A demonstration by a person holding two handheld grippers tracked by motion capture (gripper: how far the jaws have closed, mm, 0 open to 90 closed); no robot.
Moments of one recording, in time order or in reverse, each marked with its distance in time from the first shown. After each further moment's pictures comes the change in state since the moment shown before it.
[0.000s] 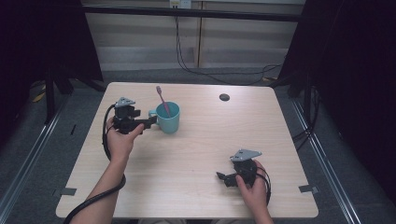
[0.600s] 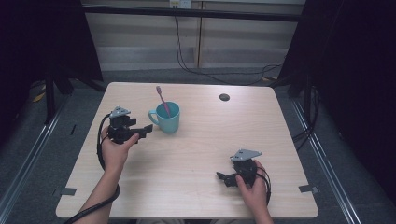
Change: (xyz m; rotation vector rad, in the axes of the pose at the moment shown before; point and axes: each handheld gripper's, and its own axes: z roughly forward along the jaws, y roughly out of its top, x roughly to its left) left arm 0.005 -0.028 -0.013 0.009 -0.005 -0.008; right arm 0.000 0.000 0.000 0.000 0.000 -0.002
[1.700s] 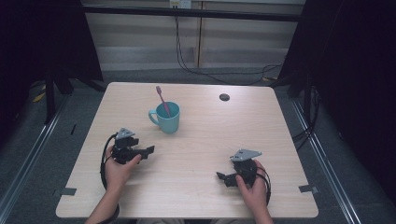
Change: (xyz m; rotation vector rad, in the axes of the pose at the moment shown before) left arm -0.005 -0.070 0.015 0.103 -0.012 0.022; right arm 0.000 0.000 0.000 0.000 0.002 0.000
